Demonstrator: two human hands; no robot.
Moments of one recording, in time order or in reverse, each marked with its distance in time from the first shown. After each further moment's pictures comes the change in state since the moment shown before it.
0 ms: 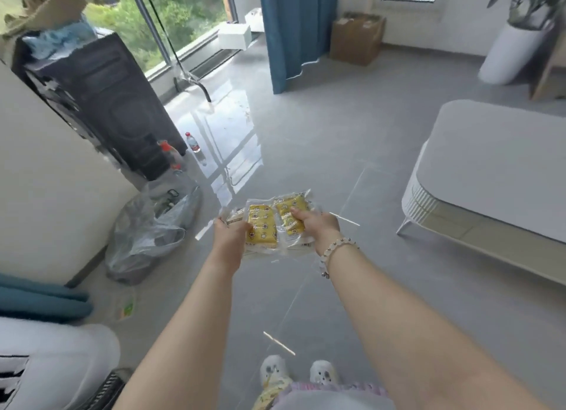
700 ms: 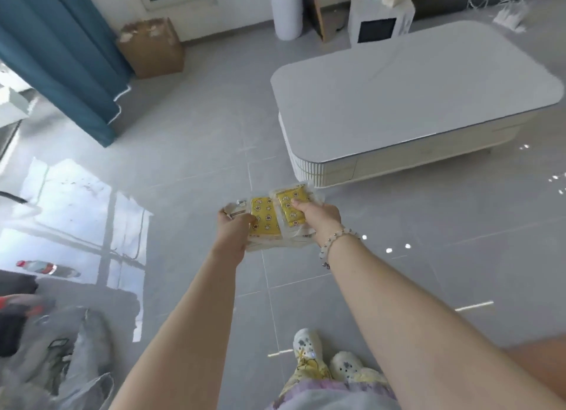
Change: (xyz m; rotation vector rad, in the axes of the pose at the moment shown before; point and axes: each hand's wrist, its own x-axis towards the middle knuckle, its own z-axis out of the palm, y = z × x) left_hand 0.053 0.030 0.234 0.413 -0.585 -0.078; right_hand 0.053 -0.043 -0.140 0.453 0.555 0.094
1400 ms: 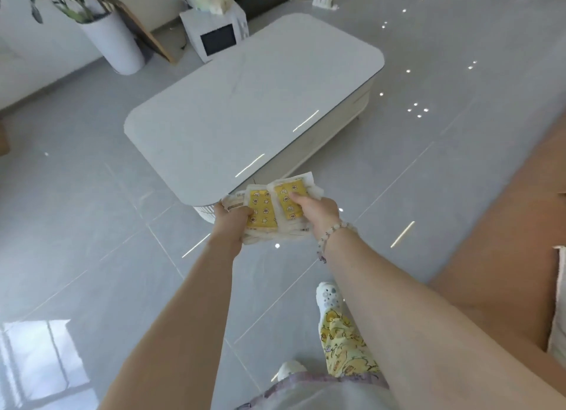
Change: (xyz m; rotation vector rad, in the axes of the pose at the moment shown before) left_hand 0.040 0.016 0.245 0.332 -0.462 -0.043; right_hand 0.083 -0.052 -0.175 0.397 0.388 0.012
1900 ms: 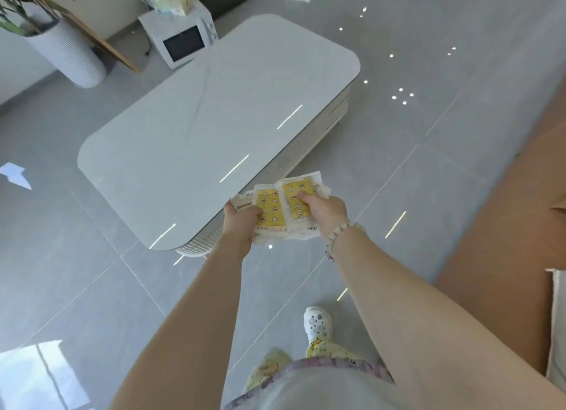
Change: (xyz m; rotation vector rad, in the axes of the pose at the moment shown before) left_hand 0.090 0.058 0.160 0.054 -0.057 -0.065; right_hand 0.125 -0.110 -0.066 0.080 0.098 0.046
